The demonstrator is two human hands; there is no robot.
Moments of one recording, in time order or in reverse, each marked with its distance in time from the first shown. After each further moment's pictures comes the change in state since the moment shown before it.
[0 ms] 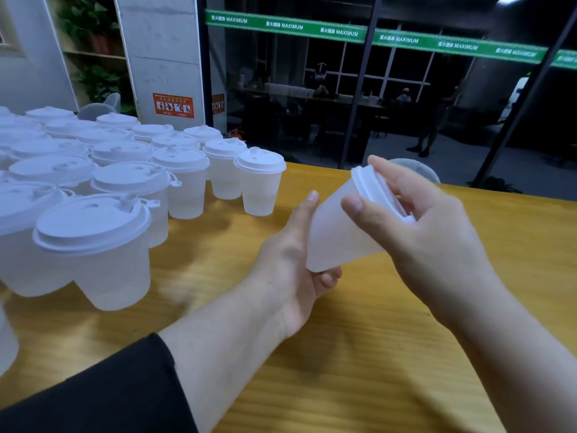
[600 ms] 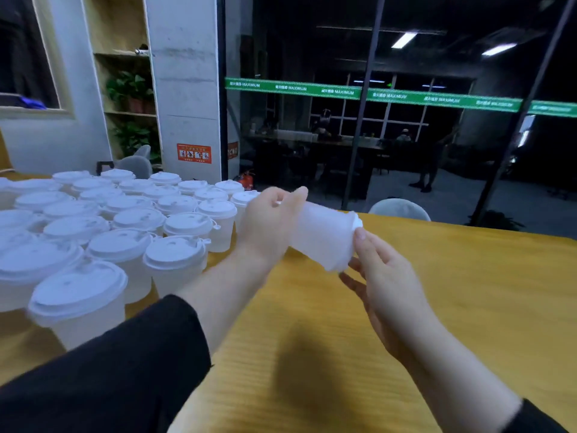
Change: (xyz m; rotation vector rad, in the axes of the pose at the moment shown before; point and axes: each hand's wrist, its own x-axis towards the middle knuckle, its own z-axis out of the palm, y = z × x) left_hand -0.054 0.080 0.006 0.683 0.216 0.677; right_hand -0.048 -0.050 0.005 0.436 -0.007 0.274
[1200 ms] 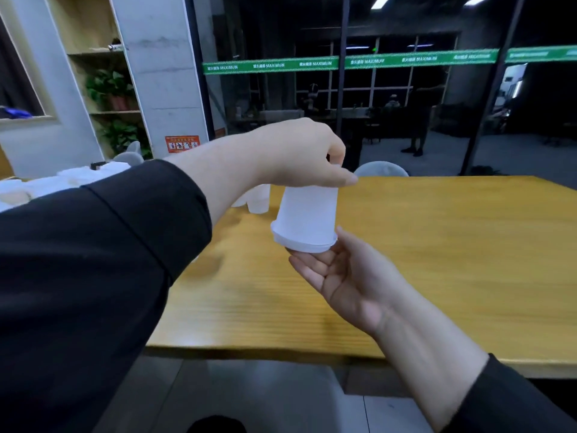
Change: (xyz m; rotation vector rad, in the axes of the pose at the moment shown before) left_hand -0.056 0.125 0.017 1.179 -0.666 0.640; right_hand -0.103 -0.019 -0.011 0.835 -0.027 0.545
